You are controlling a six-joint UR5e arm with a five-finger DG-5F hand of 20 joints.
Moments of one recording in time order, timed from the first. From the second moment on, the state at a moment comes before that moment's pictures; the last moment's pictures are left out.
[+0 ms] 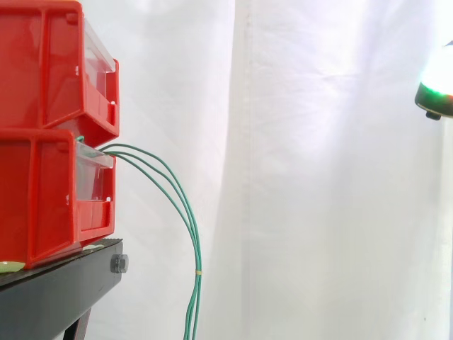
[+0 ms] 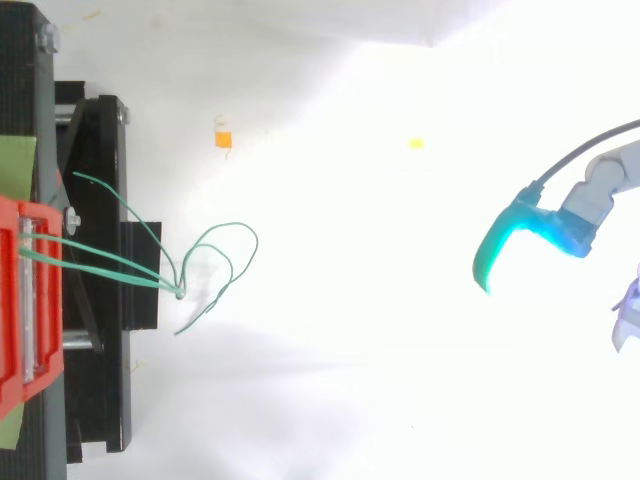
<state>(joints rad) 0.14 -1.80 -1.40 -3.37 -1.39 -0.20</state>
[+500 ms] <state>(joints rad) 0.14 -1.80 -1.40 -3.46 -1.39 -0.24</state>
